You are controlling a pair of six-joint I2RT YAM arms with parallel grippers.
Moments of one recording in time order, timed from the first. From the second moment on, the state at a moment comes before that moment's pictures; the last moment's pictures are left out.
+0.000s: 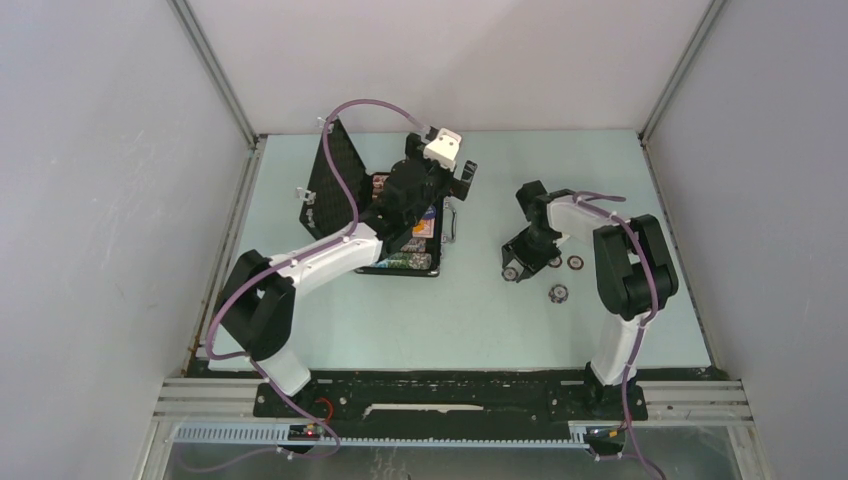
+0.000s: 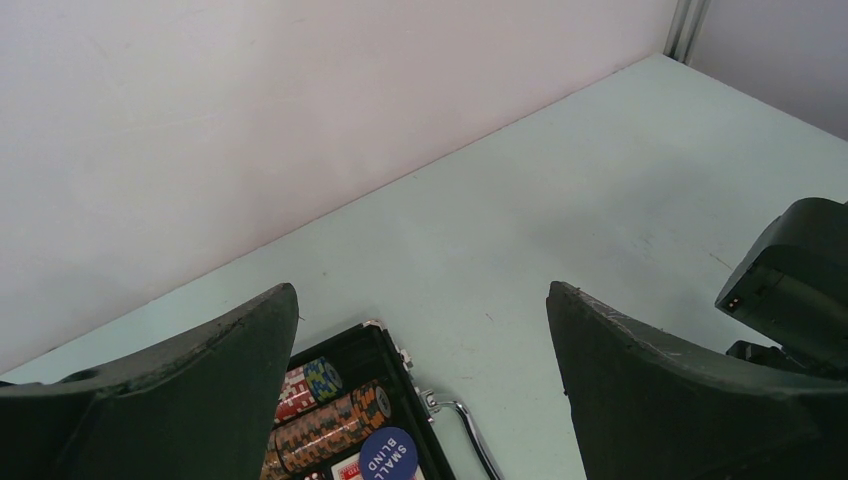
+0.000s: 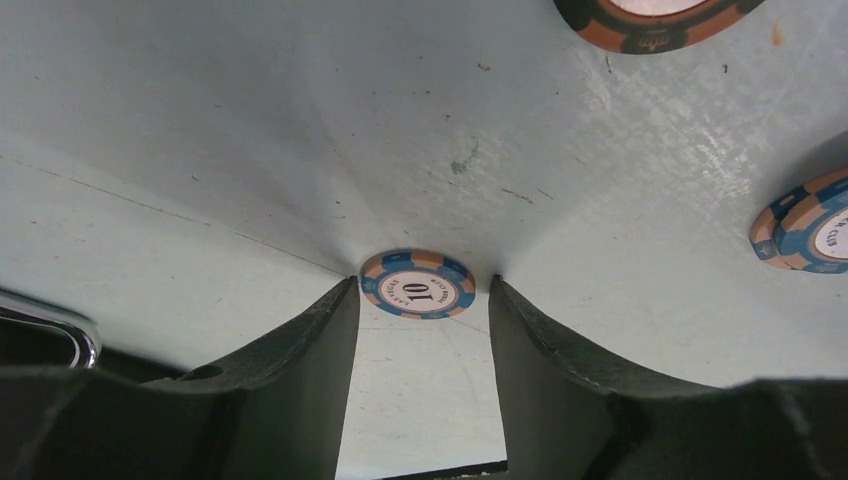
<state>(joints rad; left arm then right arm) -0.72 1.65 1.21 0.45 -0.23 0.14 0.30 1.88 1.22 -0.82 -0.07 1.20</state>
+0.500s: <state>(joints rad) -0.72 1.65 1.21 0.45 -0.23 0.14 0.33 1.94 1.30 -0.91 -0.03 1.19</state>
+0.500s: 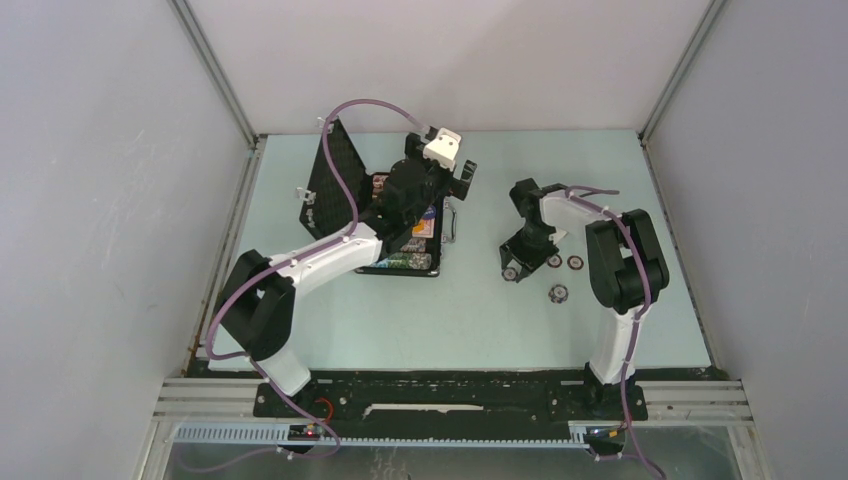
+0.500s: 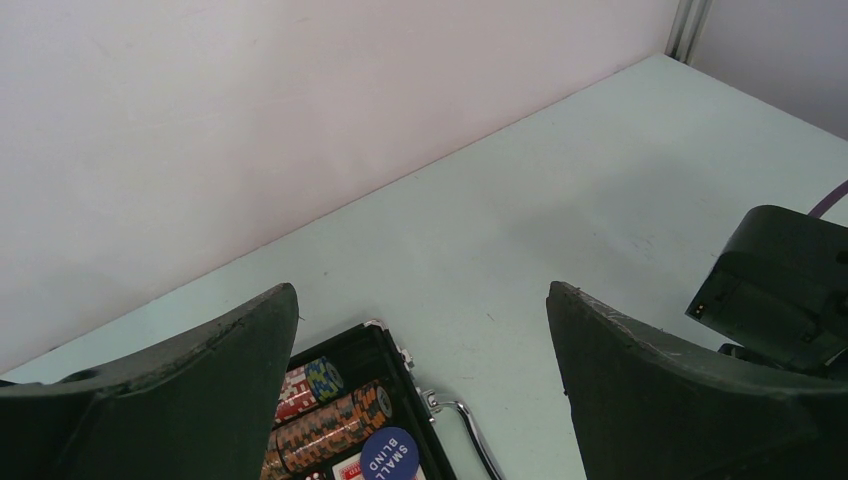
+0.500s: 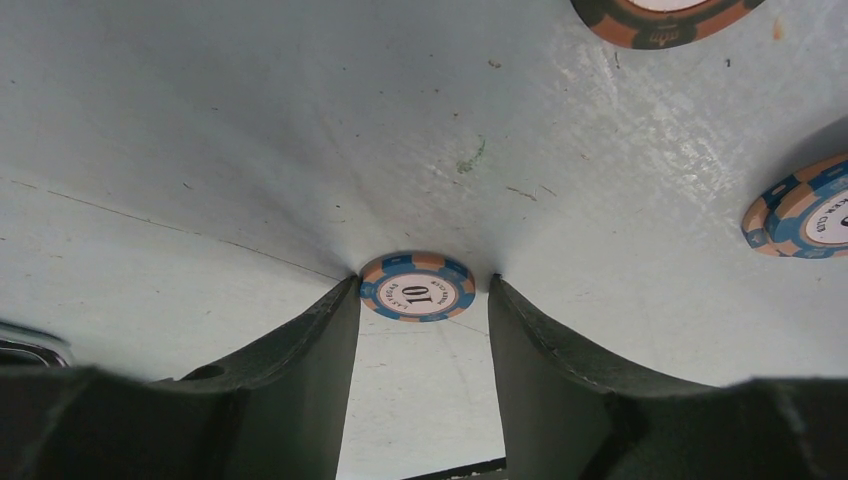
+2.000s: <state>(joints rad) -0.72 1.65 1.21 0.45 -0.23 0.14 0.03 1.49 0.96 -0.97 0.06 1.12</state>
